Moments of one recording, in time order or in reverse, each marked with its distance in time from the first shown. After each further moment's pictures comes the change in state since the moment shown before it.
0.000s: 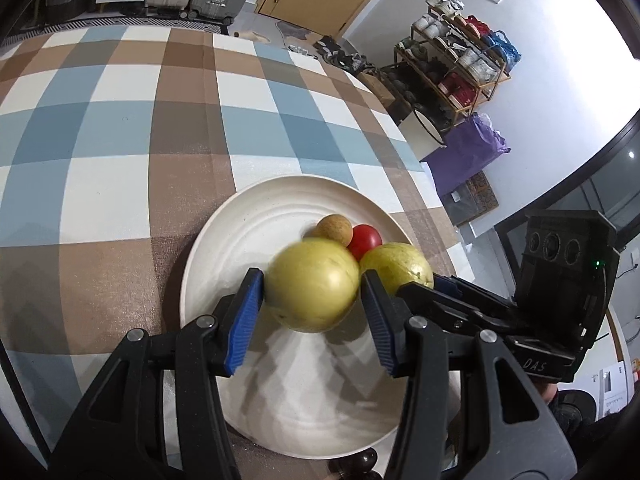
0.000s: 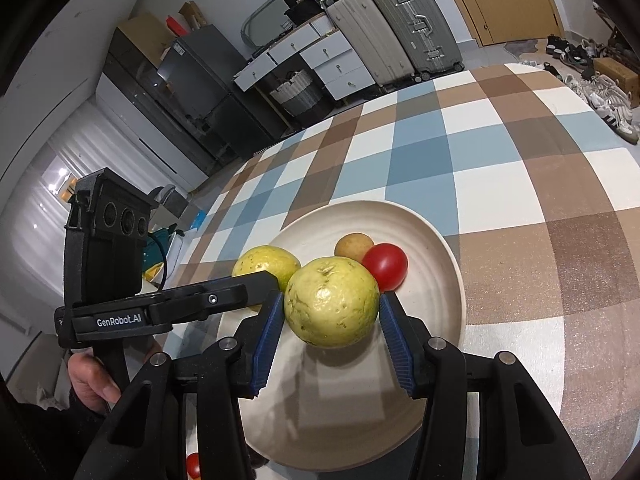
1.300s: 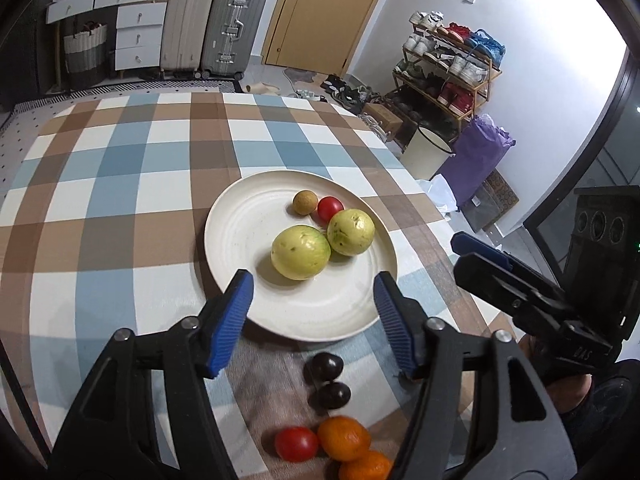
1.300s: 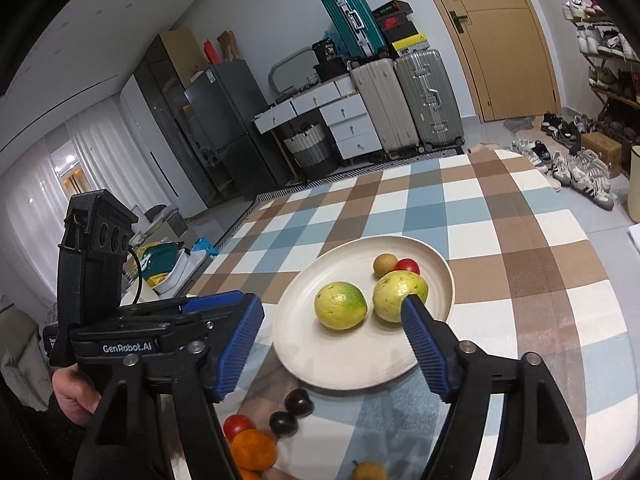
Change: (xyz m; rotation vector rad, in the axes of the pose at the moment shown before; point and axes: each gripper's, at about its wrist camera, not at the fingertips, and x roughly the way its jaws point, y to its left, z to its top) left arm -0.114 -0.071 -0.099 0.147 -0.176 0.158; right arm -0.091 0.065 -0.052 -0.161 -0.238 -0.066
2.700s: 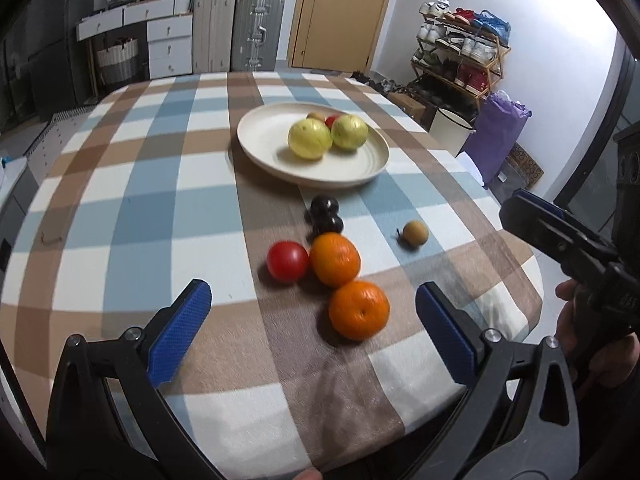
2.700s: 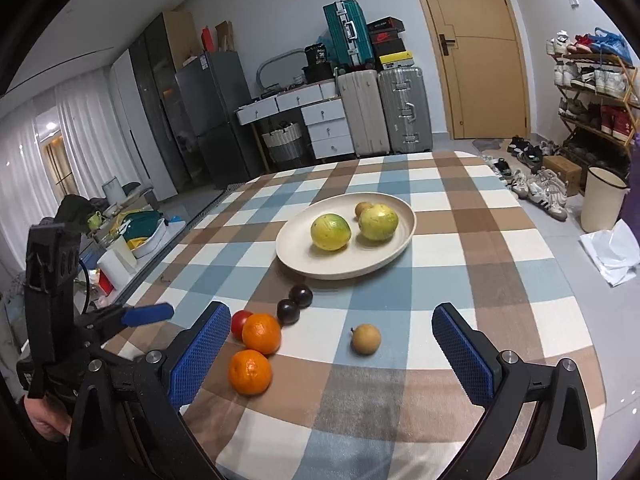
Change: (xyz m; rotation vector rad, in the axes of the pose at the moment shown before) left arm -0.072 -0.043 -0.151 0.040 -0.009 0.141; right arm -0.086 0.046 -0.092 -0.096 -0.021 -0.174
